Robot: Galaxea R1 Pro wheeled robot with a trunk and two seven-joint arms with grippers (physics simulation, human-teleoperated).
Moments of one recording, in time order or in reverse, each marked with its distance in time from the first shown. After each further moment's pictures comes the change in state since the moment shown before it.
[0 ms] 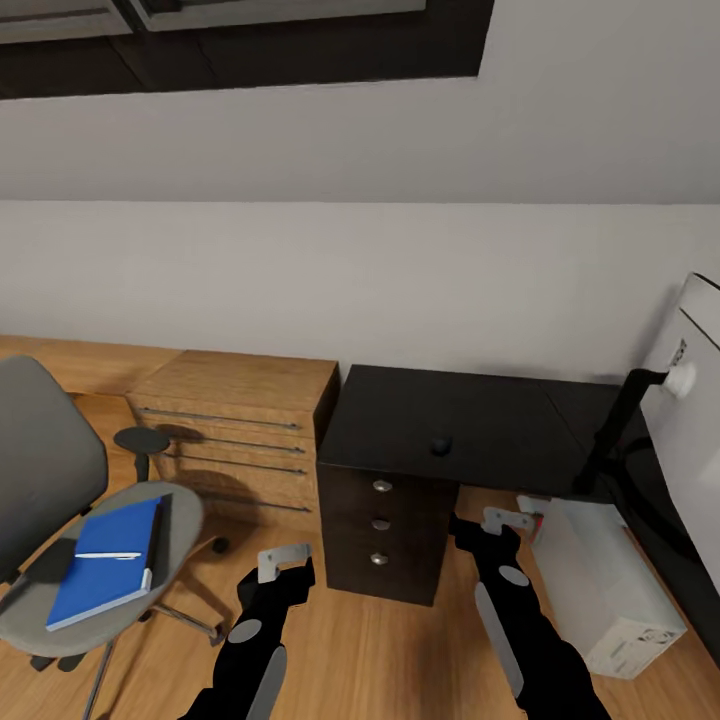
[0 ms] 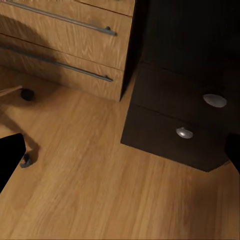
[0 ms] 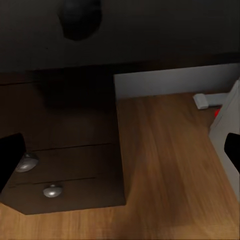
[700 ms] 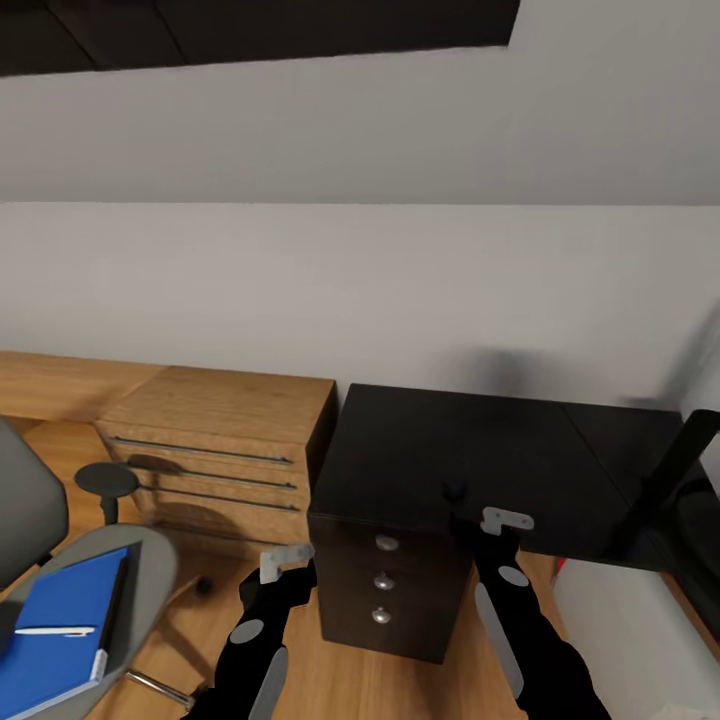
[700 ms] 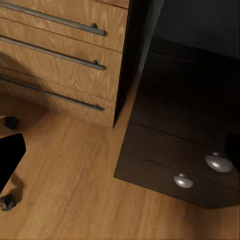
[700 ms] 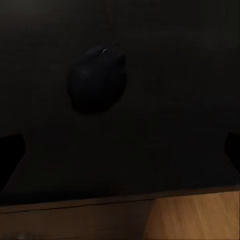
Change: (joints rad) left arm 0.000 0.000 -0.009 0.001 0.000 0.006 0.000; right arm 0.000 -0.003 0.005 0.004 0.000 -0.005 0.002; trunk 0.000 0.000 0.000
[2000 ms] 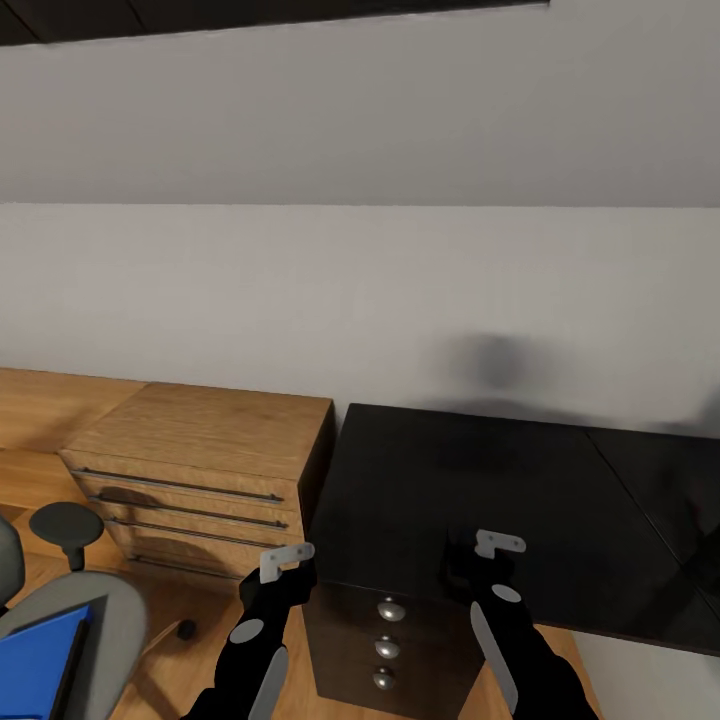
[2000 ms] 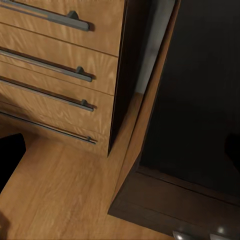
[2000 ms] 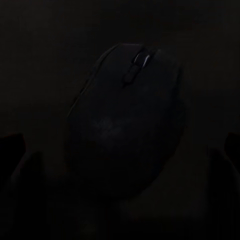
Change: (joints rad) left arm 0.000 0.000 0.000 -0.003 0.000 0.000 0.000; right arm -0.003 0.001 0.004 0.141 0.000 -0.002 0.007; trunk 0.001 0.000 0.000
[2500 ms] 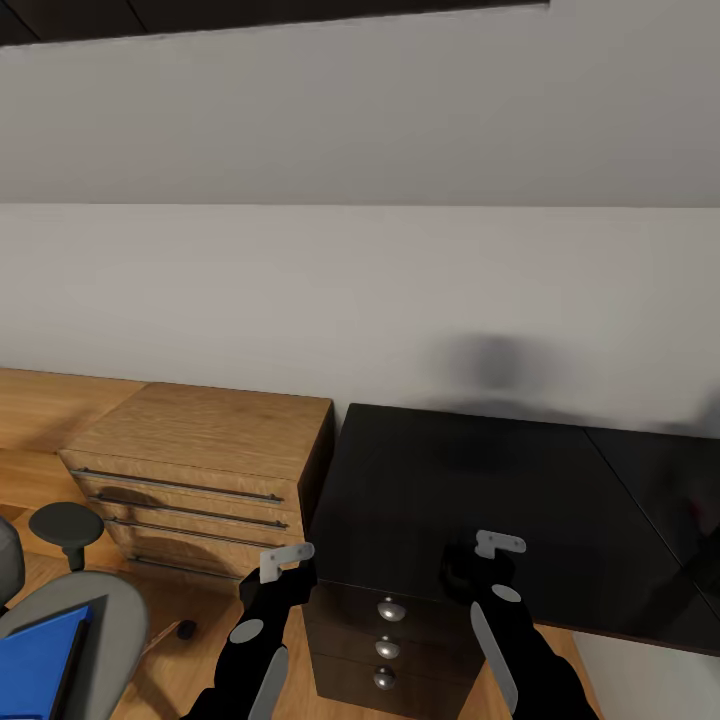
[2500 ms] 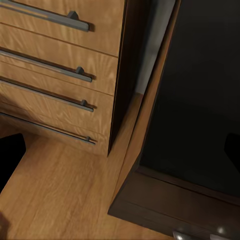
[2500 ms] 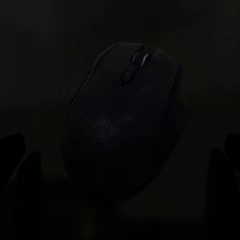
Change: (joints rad) left arm 0.000 0.000 0.000 0.000 0.000 -0.001 0.000; right arm 0.000 -0.001 -0.001 0.002 0.000 0.000 0.000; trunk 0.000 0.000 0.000
